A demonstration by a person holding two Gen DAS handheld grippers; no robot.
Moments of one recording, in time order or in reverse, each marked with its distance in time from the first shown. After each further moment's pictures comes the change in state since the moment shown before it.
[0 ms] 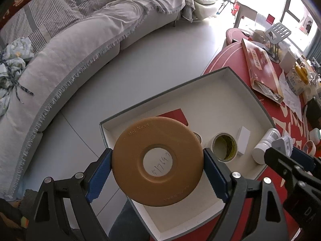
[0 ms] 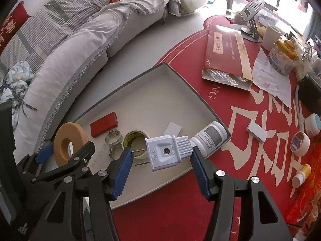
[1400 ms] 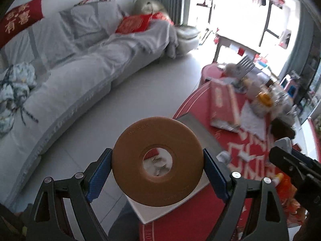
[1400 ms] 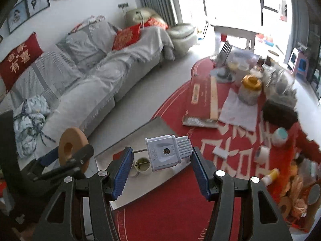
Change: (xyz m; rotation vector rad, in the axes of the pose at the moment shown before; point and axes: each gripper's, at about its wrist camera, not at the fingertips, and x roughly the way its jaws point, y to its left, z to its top) left arm -0.130 -0.008 0.006 0.015 -0.230 -0.093; right arm -0.153 -0.023 -0.015 0.055 -0.280 0.037
